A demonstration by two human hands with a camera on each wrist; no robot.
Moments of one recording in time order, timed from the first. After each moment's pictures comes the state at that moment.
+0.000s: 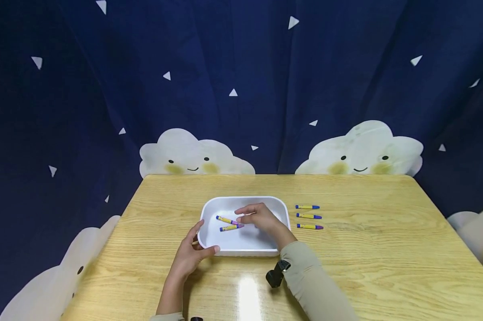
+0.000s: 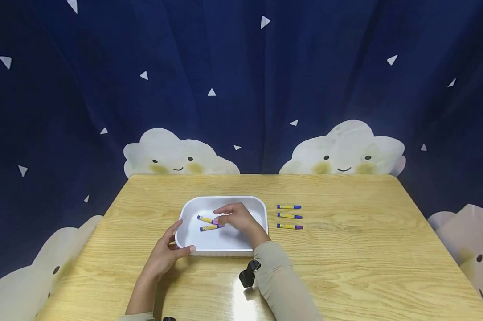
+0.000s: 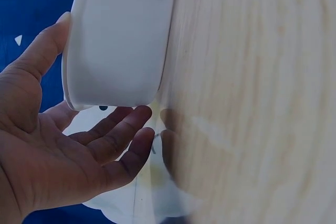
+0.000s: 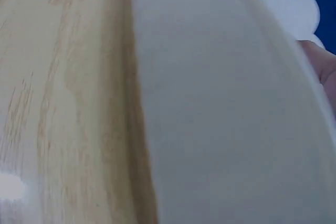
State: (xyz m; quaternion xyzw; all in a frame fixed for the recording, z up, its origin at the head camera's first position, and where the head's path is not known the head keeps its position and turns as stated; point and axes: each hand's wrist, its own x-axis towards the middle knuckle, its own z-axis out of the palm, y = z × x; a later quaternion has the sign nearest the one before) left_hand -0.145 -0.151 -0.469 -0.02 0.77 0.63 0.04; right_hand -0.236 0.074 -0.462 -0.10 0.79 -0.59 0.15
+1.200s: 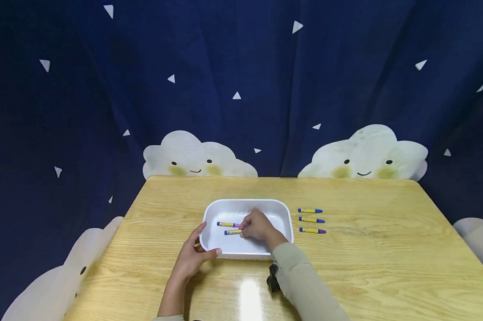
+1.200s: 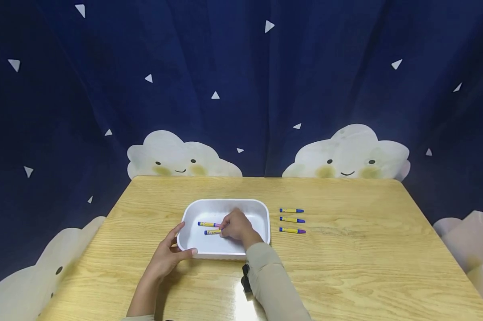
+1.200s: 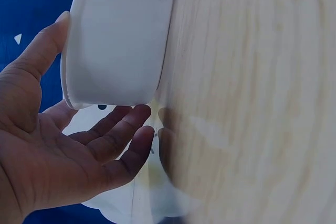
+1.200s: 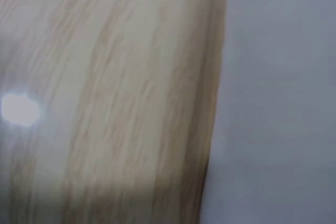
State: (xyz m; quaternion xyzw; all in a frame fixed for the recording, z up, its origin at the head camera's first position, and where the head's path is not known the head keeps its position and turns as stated) left_hand -0.146 -0.154 -0.472 -0.02 0.75 0.66 0.05; right_hand -0.244 0.062 -0.487 -0.17 0.89 -0.42 0.08
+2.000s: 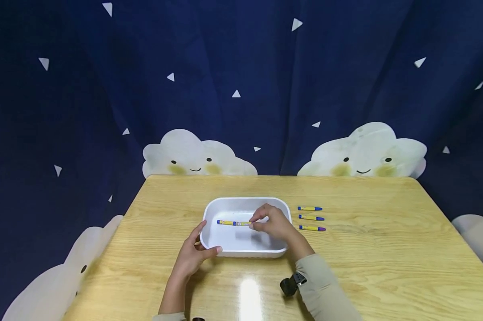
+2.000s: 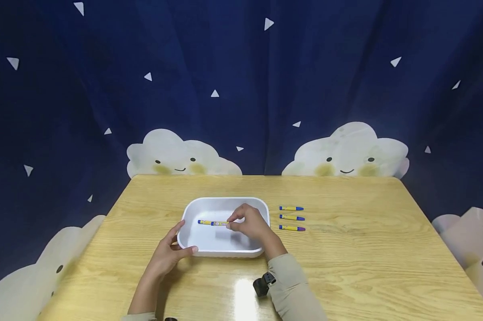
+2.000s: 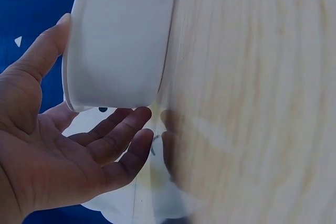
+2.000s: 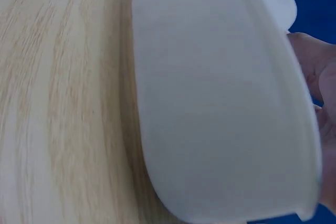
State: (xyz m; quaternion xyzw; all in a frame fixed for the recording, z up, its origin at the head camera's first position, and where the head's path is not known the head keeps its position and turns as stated) left_hand -0.144 -0.155 -0.471 -0.02 0.77 0.63 0.04; right_hand -0.216 0.101 -0.453 -0.23 0.85 -0.48 0.01
